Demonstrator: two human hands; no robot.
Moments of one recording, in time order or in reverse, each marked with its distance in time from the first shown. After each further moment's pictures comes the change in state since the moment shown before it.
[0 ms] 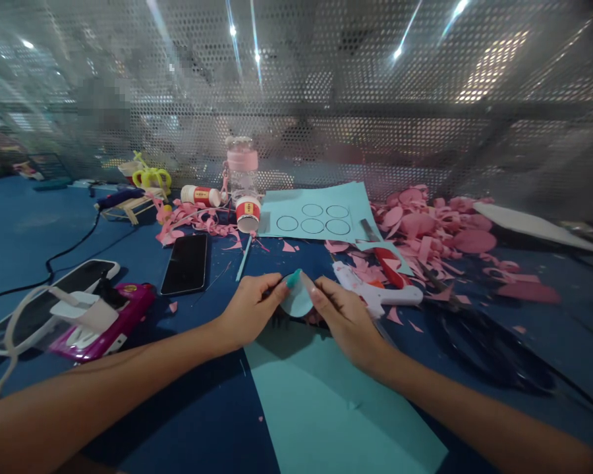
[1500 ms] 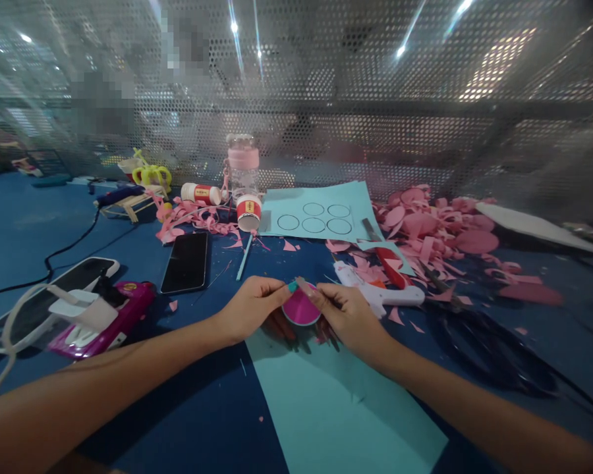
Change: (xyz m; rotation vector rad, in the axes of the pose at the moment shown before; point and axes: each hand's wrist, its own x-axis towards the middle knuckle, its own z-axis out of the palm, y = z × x) left_hand -0.001 0.005 -0.002 -0.607 -0.239 -0.414; right_hand 0.003 -0.001 -0.005 0.127 -0.119 0.184
